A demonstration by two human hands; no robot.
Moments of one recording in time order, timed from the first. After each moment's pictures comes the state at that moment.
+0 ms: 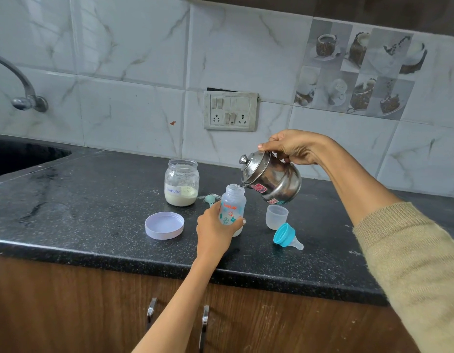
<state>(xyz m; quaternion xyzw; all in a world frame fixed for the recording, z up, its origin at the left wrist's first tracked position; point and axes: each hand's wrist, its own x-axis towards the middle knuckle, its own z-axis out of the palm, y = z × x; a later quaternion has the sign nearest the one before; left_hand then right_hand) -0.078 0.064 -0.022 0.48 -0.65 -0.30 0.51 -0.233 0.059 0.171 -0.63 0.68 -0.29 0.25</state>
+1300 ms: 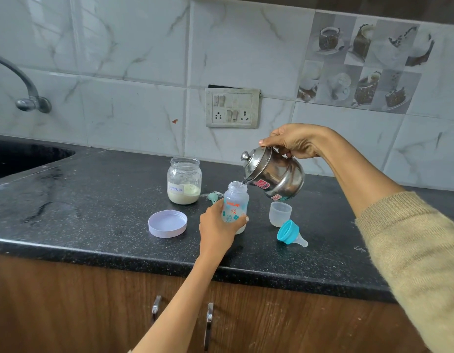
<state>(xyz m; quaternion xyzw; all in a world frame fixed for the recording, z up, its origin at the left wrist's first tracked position) -0.078 0.065 -0.022 0.48 -0.65 -0.30 0.51 -0.229 0.057 0.176 -0.63 0.68 -0.27 0.26</state>
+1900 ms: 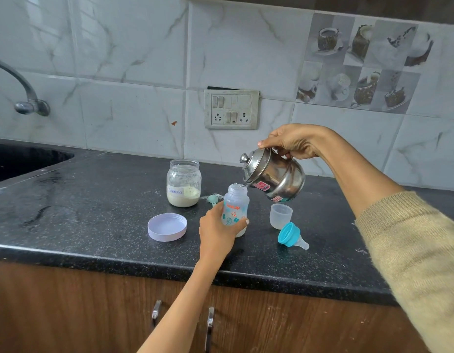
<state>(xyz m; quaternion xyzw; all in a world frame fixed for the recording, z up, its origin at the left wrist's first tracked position) -0.078 0.062 -0.025 0.48 -0.65 -0.31 0.51 -0.225 0.057 0.178 -0.63 0.69 -0.26 0.26</state>
